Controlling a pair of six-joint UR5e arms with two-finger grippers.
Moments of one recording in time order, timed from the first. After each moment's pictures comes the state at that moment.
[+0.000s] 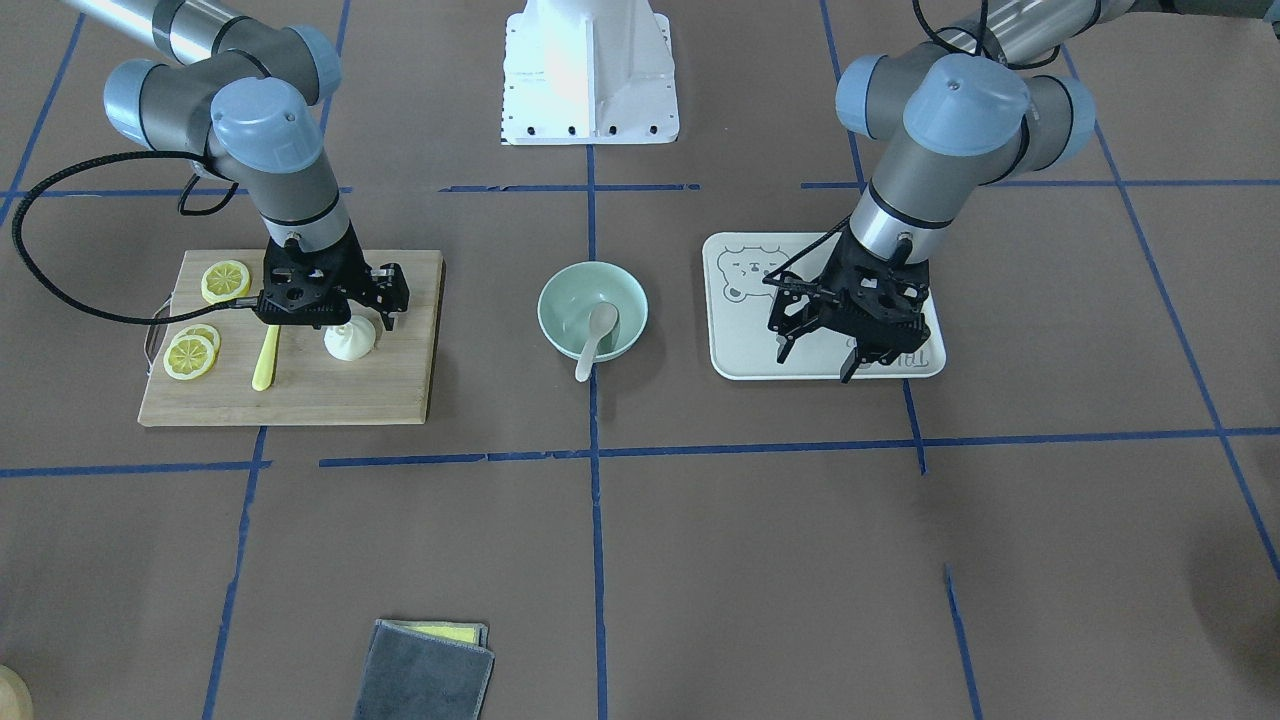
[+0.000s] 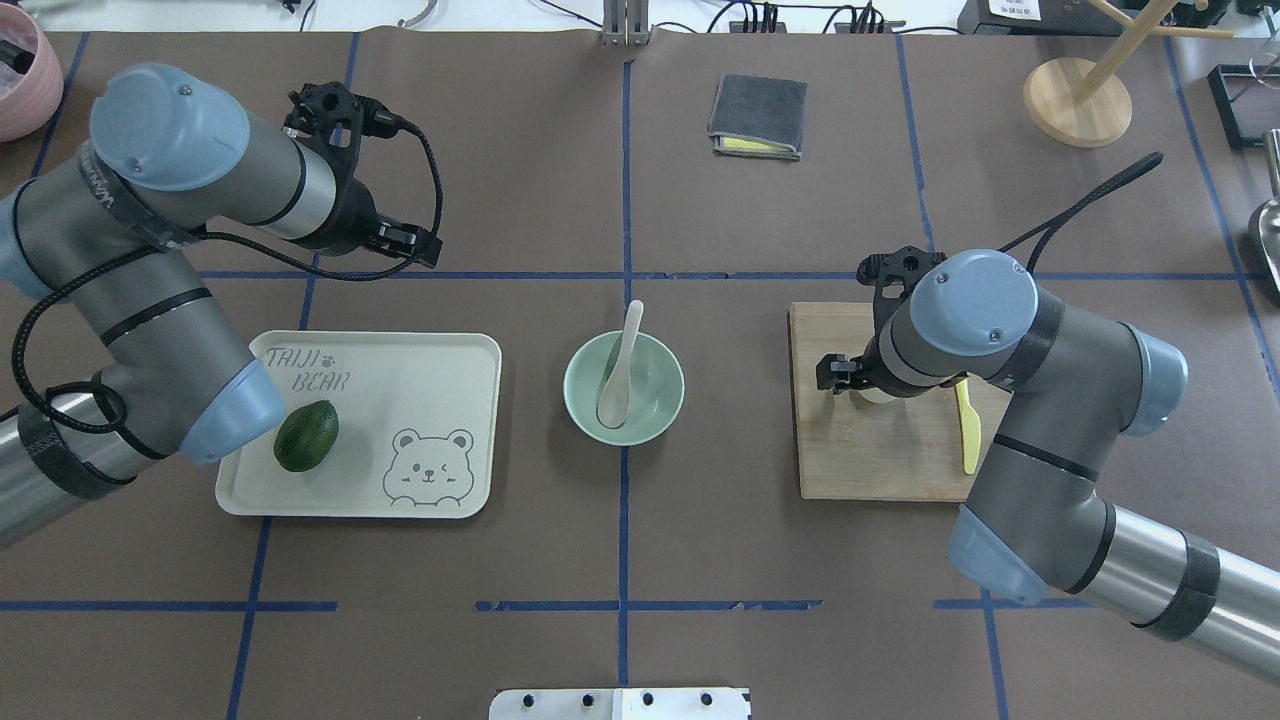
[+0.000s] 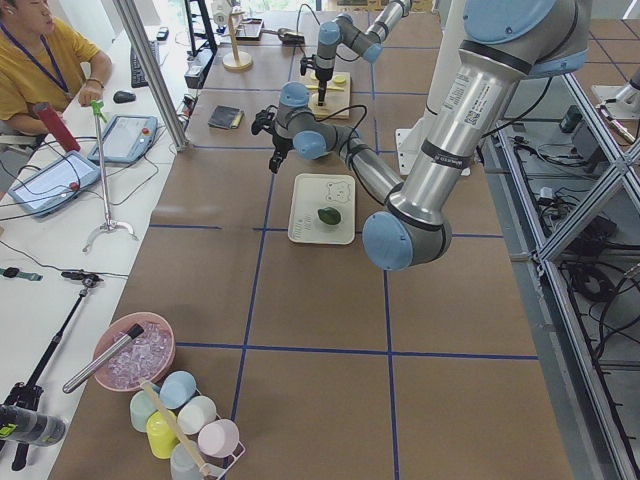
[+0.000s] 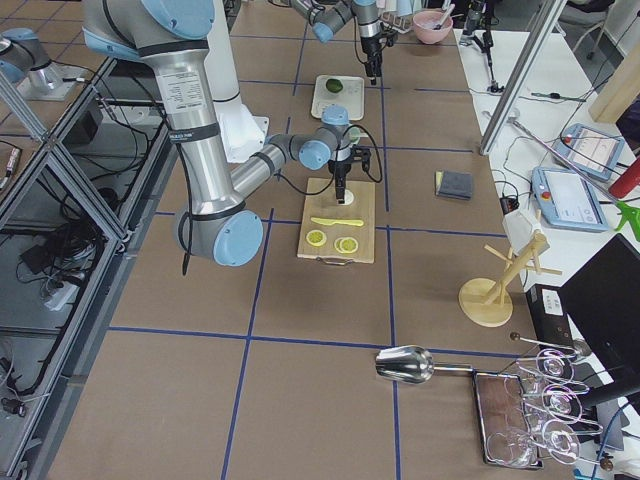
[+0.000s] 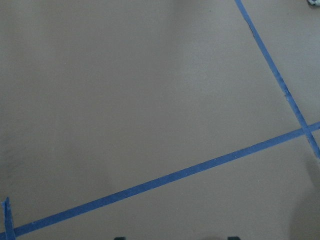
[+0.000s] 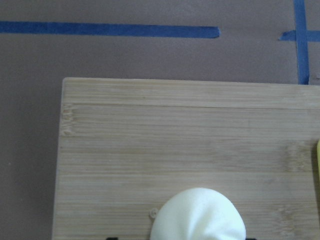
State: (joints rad) left arm -0.78 -2.05 -1.73 -1.89 -1.95 -0.79; right arm 0.59 -1.26 1.79 -1.44 1.81 1.13
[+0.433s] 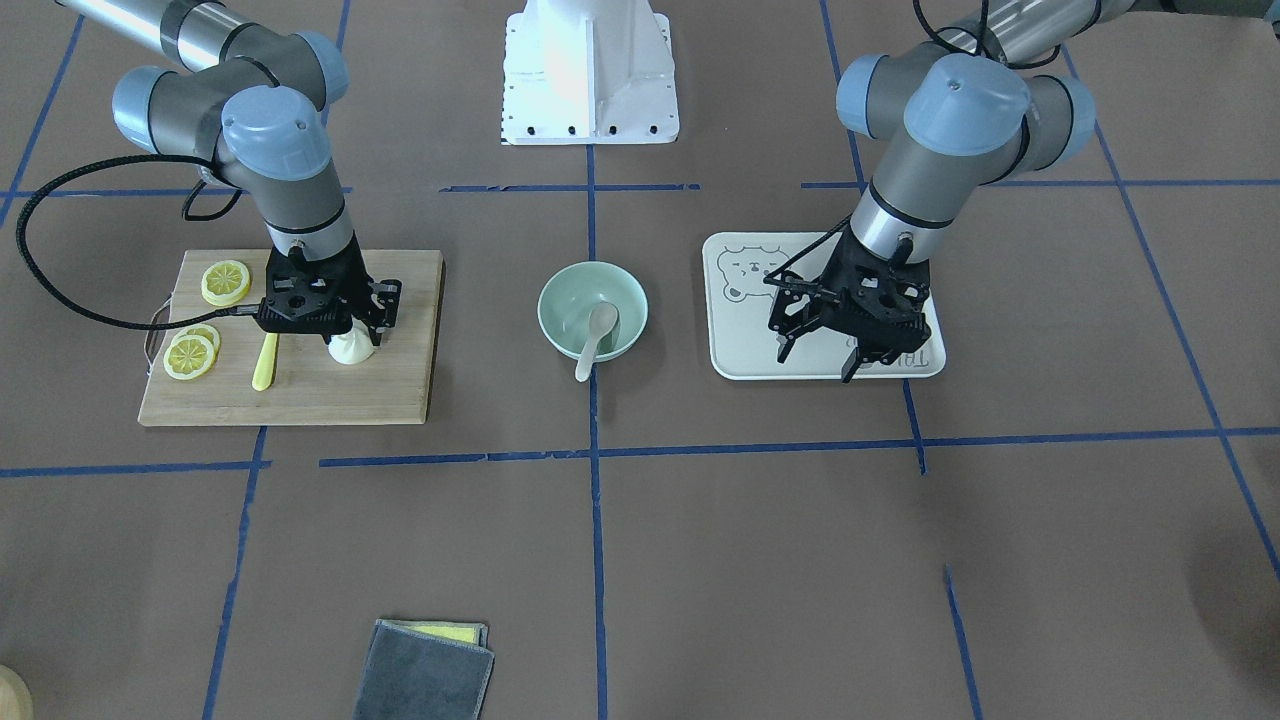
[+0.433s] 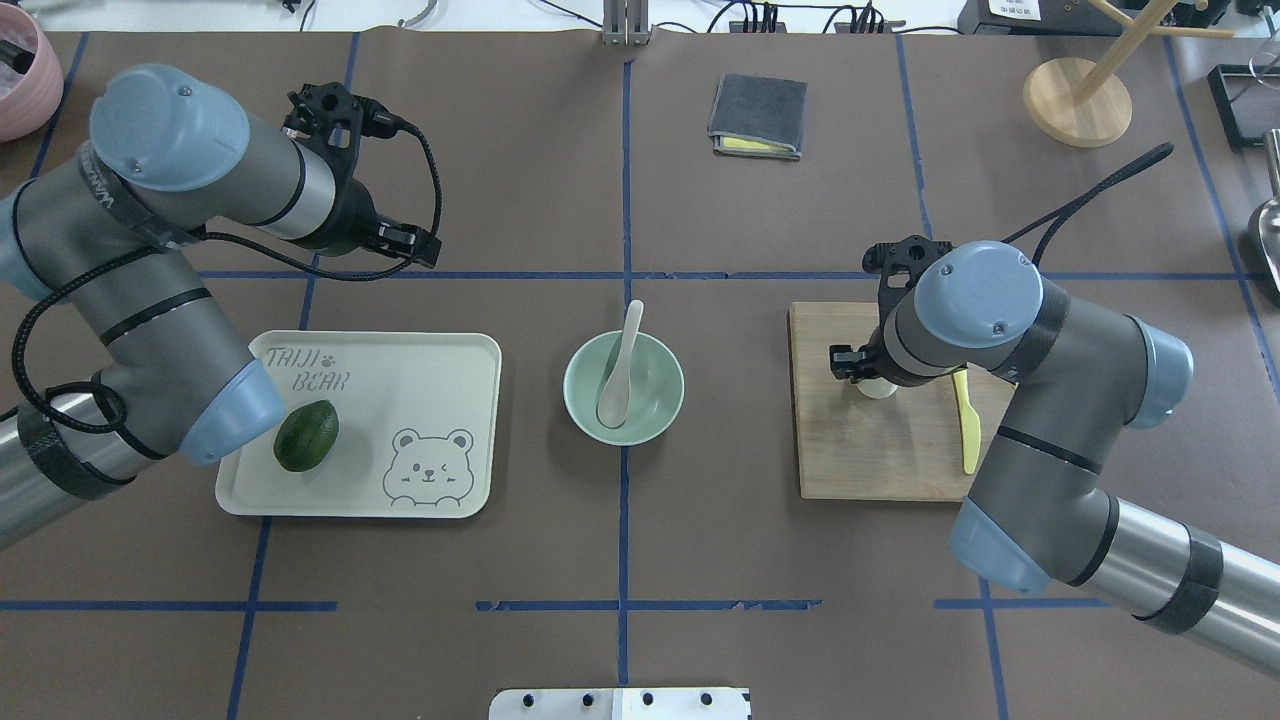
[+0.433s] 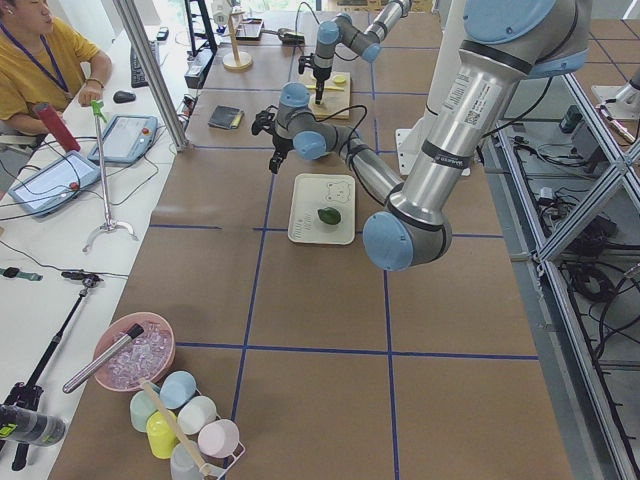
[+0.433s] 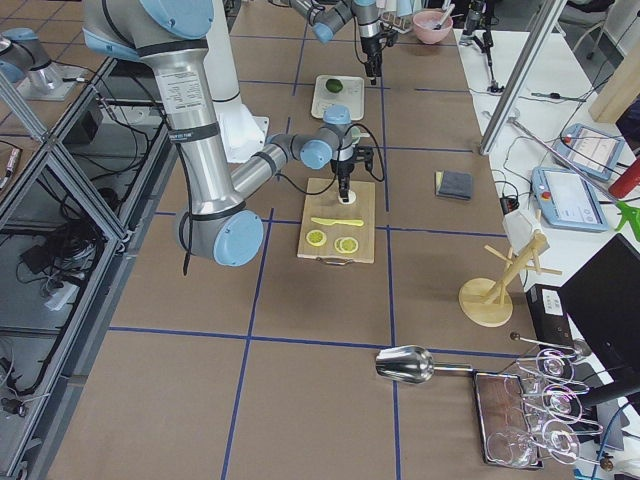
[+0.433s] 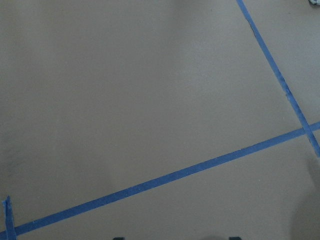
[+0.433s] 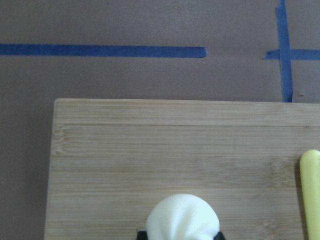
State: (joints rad) left arm -0.78 -2.05 -1.73 -1.89 -1.95 -0.79; right arm 0.60 -1.26 1.80 -1.45 1.79 1.13
